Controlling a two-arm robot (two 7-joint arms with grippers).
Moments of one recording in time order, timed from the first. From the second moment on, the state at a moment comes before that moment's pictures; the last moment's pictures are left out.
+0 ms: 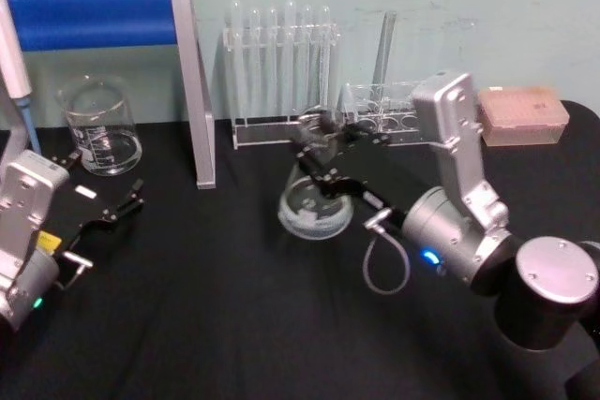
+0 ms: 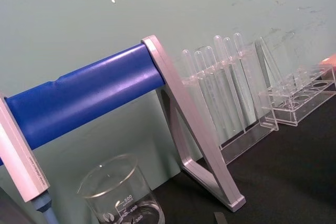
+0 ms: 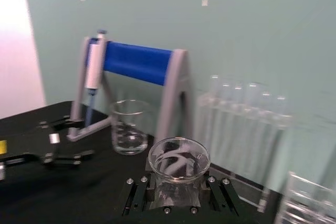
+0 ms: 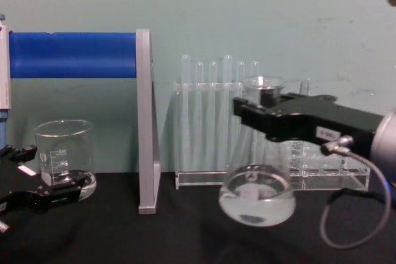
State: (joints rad) left arm -0.20 0.60 0.45 -1.41 -0.25 -0.12 0.03; right arm 0.18 0.28 -0.38 -1.66 0.26 0.11 0.28
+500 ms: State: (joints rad) left arm -0.20 0.60 0.45 -1.41 -0.25 -0.12 0.03; right arm 0.16 0.29 -0.24 -1.66 0.24 0.11 0.20
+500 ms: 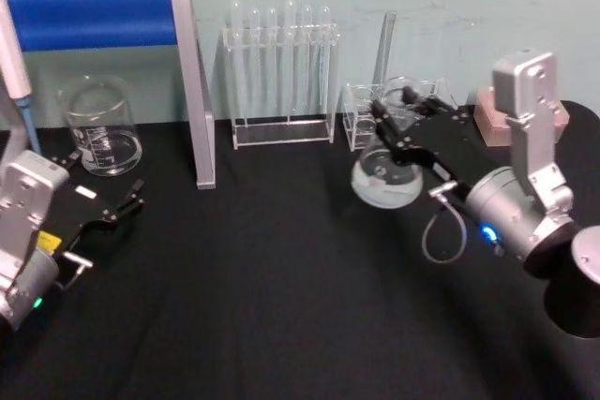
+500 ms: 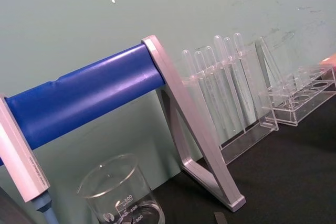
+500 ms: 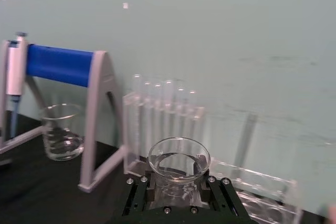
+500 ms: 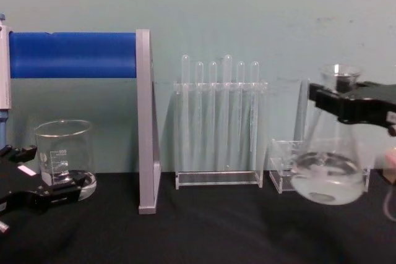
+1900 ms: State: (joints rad) left arm -0.20 0.60 0.45 -1.41 -0.25 -0.12 0.03; right arm 0.15 0.24 -0.30 -1.67 0.22 0.12 0.29
